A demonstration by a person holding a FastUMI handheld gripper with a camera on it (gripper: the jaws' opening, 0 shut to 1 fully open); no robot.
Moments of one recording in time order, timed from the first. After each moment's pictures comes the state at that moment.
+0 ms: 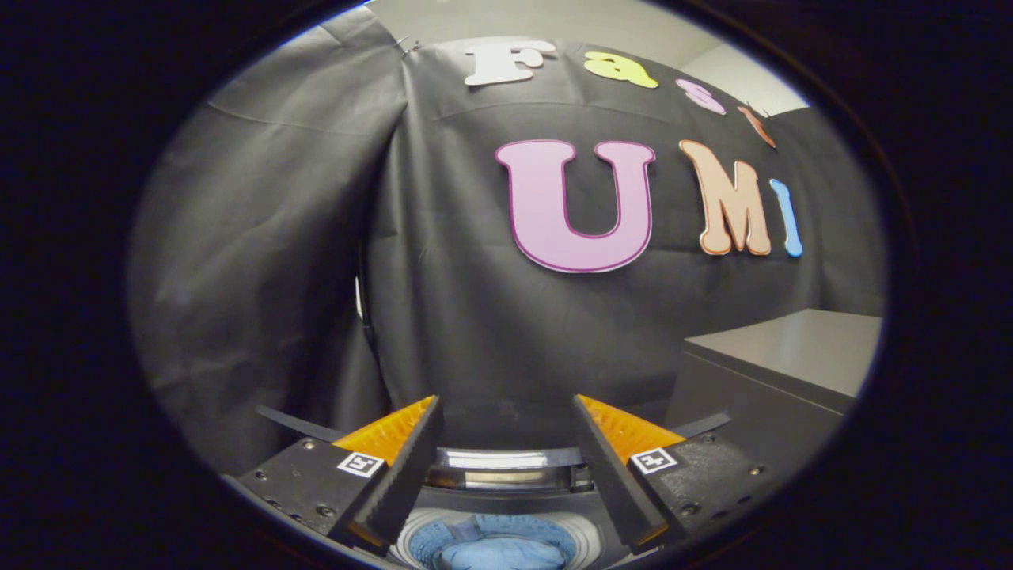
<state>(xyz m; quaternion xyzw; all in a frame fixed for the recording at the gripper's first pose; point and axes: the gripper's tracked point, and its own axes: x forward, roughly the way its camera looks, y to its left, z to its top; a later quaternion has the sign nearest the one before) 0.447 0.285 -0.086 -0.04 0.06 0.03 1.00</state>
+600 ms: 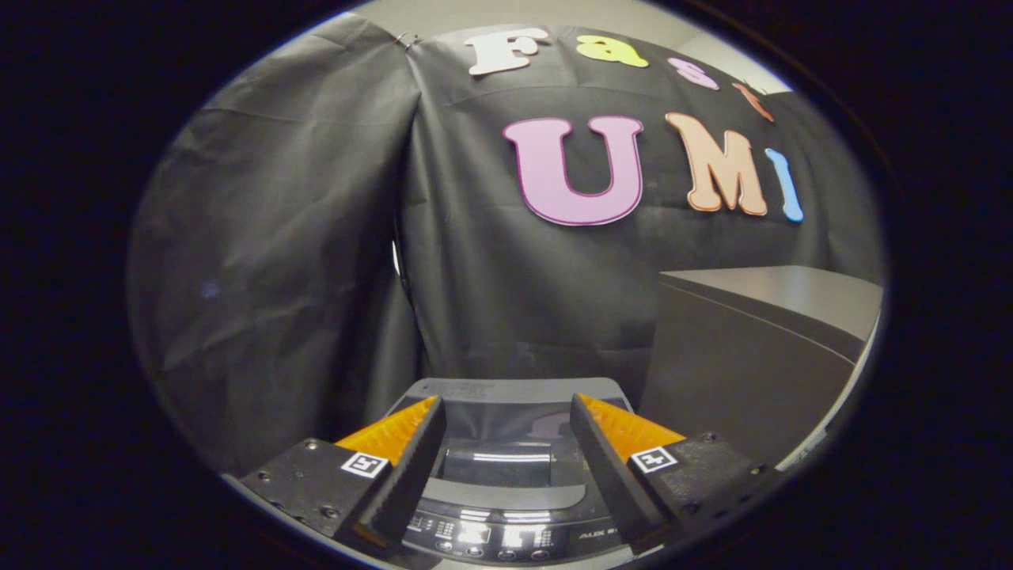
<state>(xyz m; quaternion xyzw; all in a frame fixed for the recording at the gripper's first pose) 0.335 0.260 -0.102 -0.01 0.11 0.06 0.99</state>
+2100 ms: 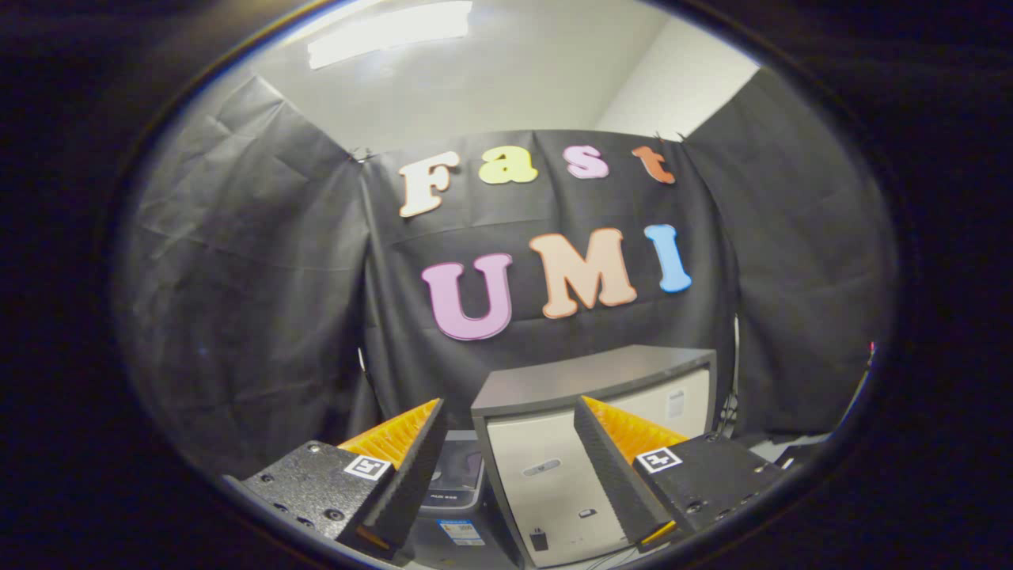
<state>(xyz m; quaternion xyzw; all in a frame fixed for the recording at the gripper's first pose) 0.098 0.007 0.040 0.05 -0.04 -0.02 1.00</state>
